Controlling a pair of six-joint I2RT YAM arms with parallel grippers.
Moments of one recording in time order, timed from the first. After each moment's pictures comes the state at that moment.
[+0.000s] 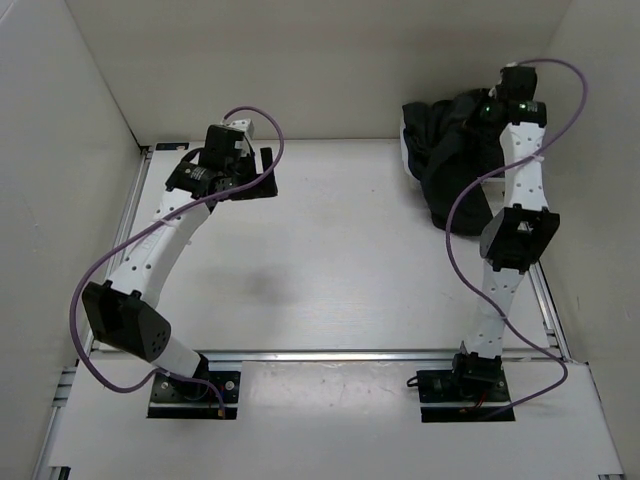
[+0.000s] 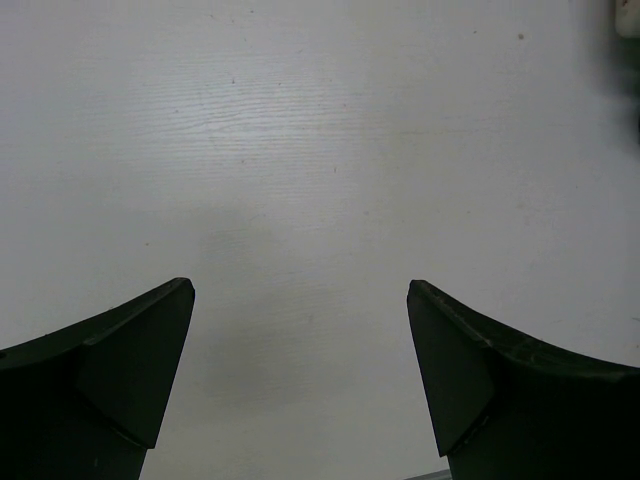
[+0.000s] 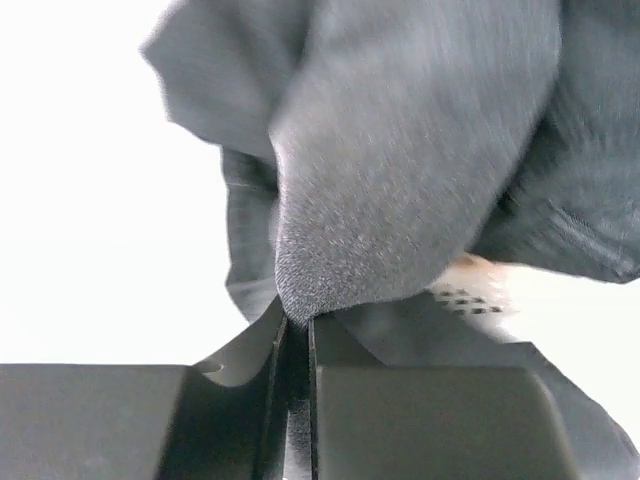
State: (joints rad) left arm -0.36 1.52 1.57 -0.79 -0.05 -0.33; right arm -0.11 2.29 2.48 -0.92 -0.23 0.38
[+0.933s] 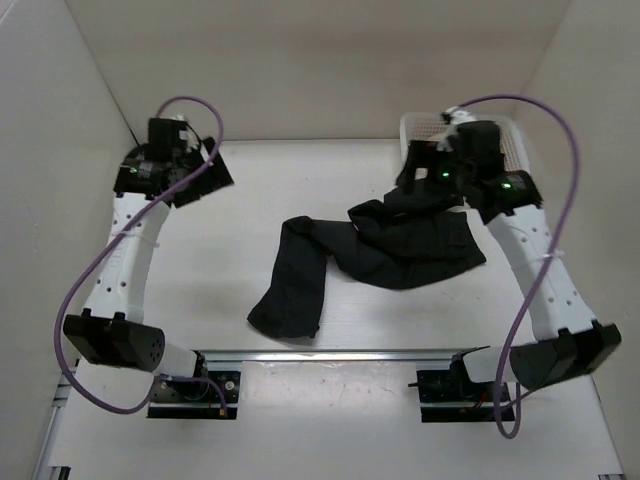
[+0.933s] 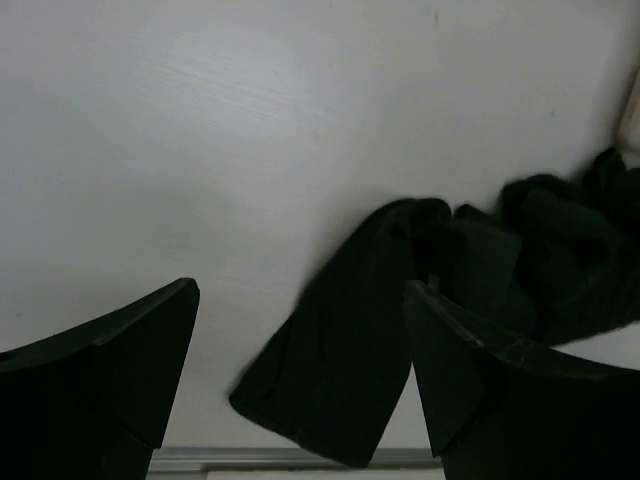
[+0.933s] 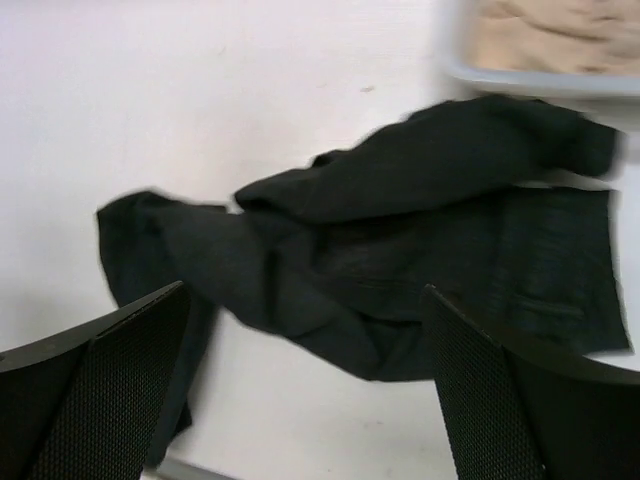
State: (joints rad) left arm -0.10 1.45 1.72 -1.04 -0.02 -0.47; right arm 0.35 1.36 1.57 -0.82 -0.08 0.25
